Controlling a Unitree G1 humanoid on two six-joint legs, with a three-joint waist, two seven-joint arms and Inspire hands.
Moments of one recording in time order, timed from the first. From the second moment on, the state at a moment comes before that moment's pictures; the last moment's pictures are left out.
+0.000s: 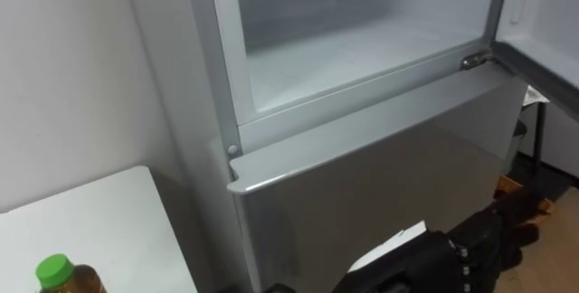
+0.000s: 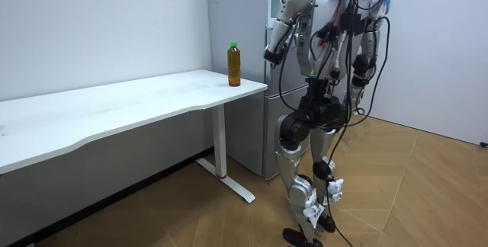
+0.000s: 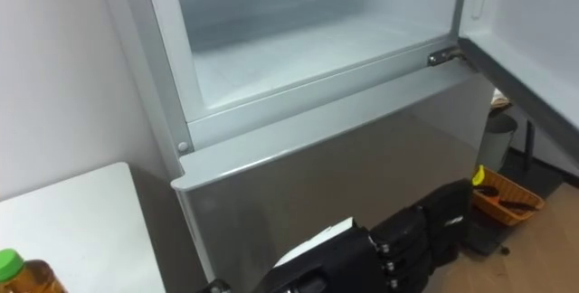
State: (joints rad) left arm -0.27 0.19 -0.62 -0.23 -0.57 0.10 -0.41; right arm 0.01 -0.28 0.22 1.20 0.63 0.00 0.21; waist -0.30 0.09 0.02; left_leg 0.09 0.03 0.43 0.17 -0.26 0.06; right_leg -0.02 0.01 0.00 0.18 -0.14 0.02
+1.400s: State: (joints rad) left arm -0.22 0.23 -0.51 -0.36 -0.41 0.10 -0.36; right arm -0.02 -0.25 0.21 1.27 0.58 0.01 0.23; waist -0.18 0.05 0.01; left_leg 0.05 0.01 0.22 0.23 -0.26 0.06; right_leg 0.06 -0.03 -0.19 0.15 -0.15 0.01
